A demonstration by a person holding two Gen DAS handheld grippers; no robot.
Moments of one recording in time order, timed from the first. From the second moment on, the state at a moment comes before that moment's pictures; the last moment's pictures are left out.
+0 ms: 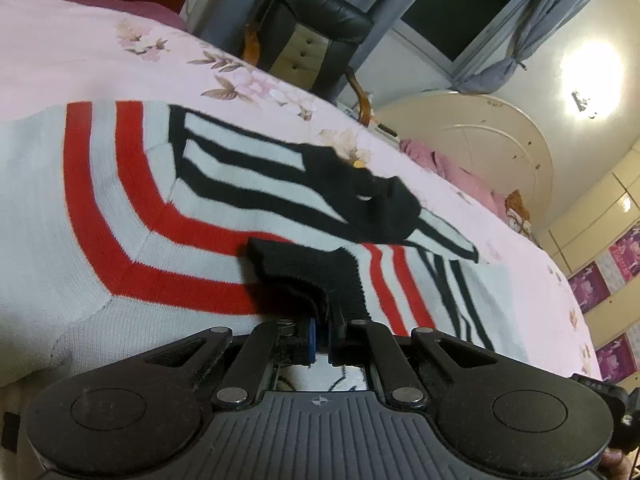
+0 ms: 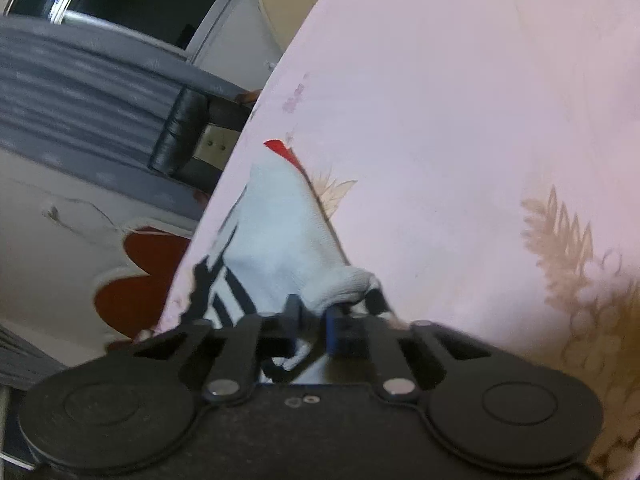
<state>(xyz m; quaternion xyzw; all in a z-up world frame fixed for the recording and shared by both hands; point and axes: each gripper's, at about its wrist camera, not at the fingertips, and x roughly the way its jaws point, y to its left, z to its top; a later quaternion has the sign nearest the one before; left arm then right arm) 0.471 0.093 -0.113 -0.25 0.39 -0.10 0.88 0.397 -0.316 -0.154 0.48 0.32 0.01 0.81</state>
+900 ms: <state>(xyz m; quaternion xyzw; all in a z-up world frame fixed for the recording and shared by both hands) 0.475 0.047 -0.080 -0.11 0.34 -0.11 0.93 0.406 -0.312 -0.096 0.25 0.31 0.07 0.91</state>
